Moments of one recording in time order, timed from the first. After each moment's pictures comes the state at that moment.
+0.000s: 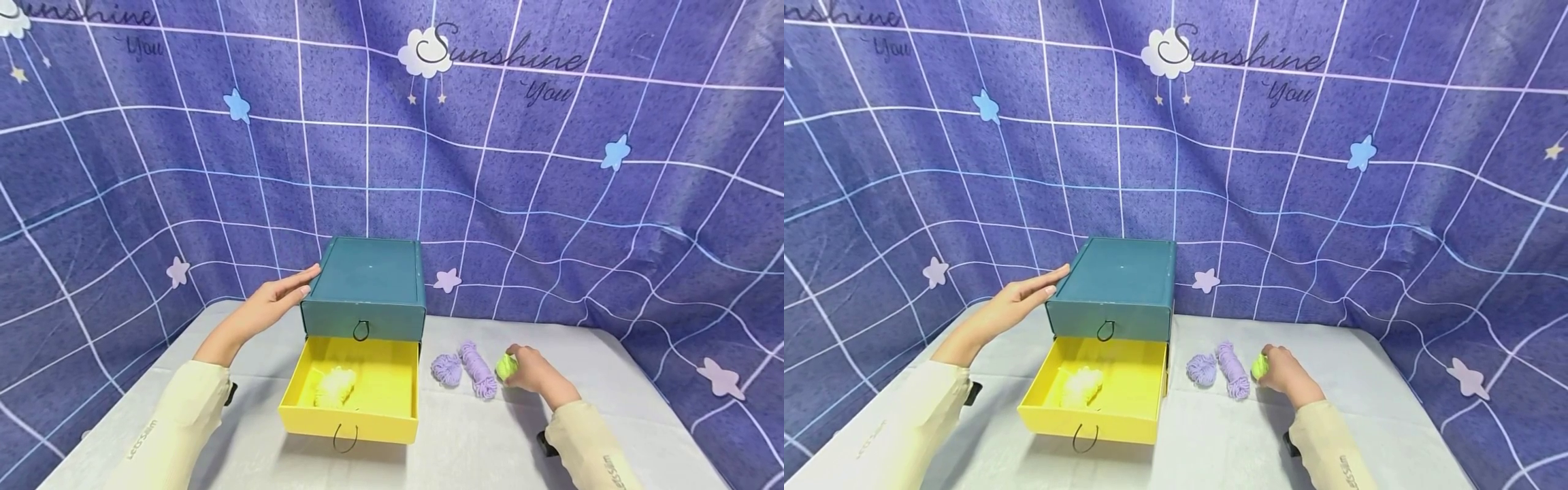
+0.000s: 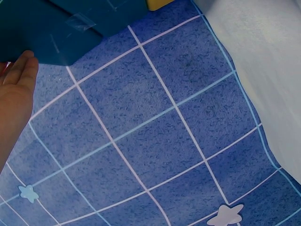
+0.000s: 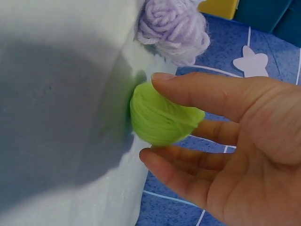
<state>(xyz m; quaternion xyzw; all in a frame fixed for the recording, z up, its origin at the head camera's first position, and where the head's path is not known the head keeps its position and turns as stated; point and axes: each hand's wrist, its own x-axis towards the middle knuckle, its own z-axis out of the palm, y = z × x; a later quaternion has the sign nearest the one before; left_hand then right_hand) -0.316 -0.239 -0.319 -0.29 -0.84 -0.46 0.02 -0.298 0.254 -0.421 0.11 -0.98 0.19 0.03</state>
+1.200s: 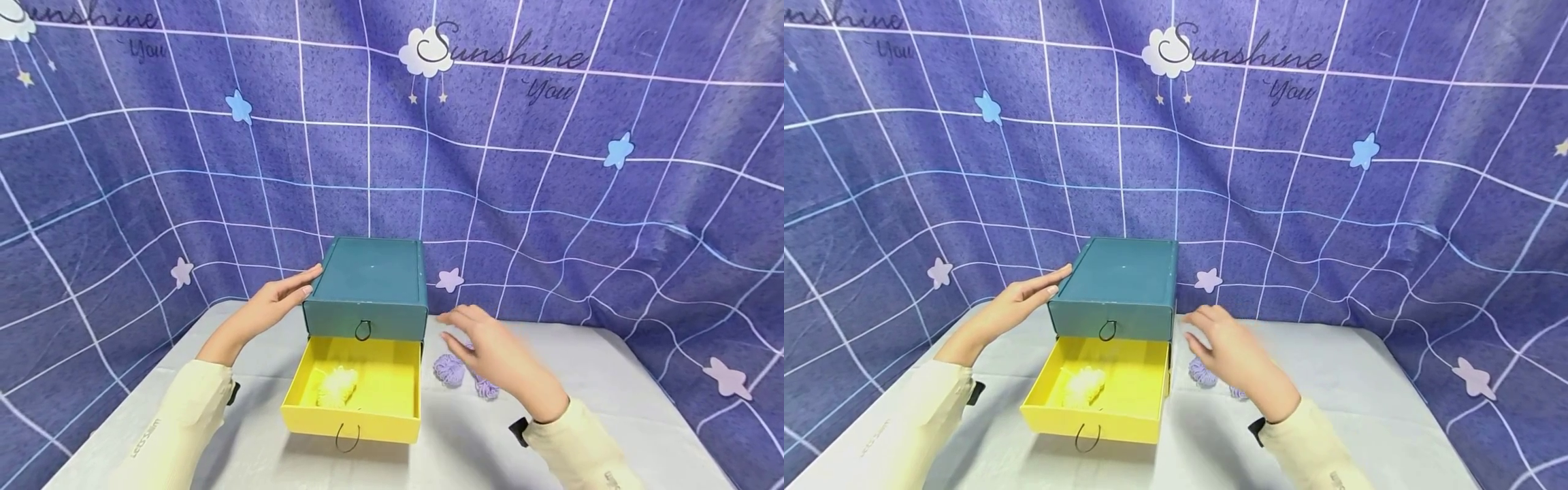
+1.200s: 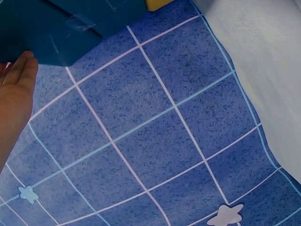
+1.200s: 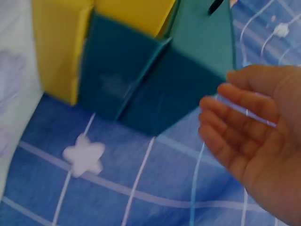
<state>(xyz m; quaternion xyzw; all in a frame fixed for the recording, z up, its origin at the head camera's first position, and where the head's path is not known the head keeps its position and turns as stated) -0.317 -0.239 -0.319 -0.30 -0.84 -0.45 0.03 -0.243 0.151 -0.318 0.39 -0.86 0.17 0.29</state>
